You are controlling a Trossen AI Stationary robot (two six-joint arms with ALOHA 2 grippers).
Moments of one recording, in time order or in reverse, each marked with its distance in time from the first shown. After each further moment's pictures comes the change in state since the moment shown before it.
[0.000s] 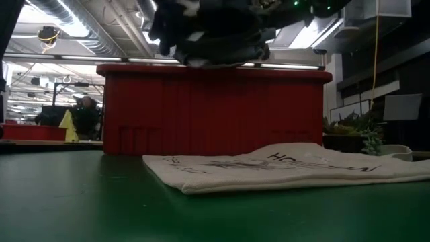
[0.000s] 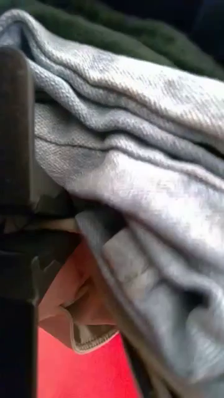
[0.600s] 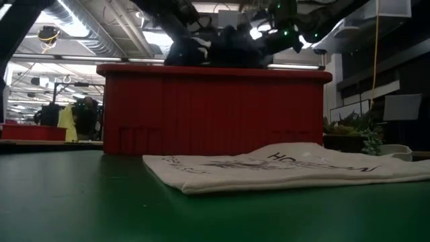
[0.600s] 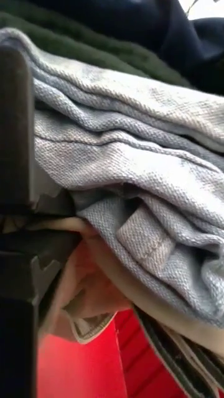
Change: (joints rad) left arm 0.139 0.139 -0.002 0.171 0.002 0.013; right arm -0.186 0.141 0.003 0.161 -0.031 0.040
